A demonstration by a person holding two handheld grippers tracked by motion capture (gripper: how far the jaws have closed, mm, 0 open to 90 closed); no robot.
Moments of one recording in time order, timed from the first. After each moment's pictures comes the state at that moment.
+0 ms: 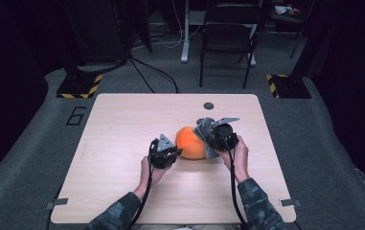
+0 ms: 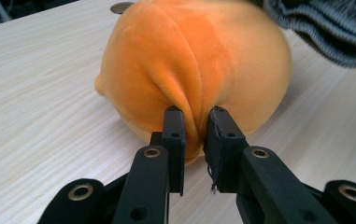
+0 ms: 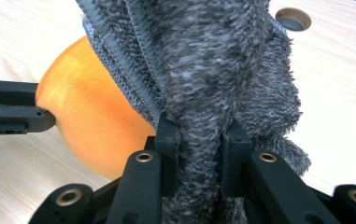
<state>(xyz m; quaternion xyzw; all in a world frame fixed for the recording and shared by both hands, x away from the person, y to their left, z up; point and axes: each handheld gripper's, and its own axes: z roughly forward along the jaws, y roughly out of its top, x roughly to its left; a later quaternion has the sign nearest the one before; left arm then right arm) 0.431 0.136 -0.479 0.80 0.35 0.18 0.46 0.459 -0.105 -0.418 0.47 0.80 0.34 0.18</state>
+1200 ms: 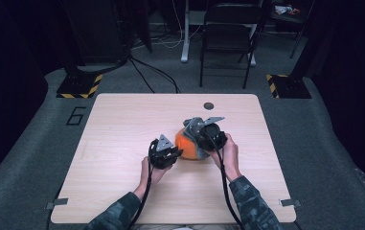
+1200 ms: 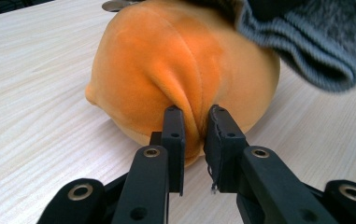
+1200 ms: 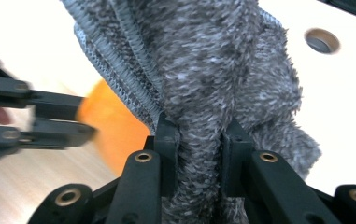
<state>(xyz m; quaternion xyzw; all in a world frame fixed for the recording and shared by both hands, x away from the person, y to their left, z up) 0.431 0.134 -0.485 0.80 0.35 0.17 0.47 0.461 -0.073 -0.415 0.43 0.82 0.32 0.19</state>
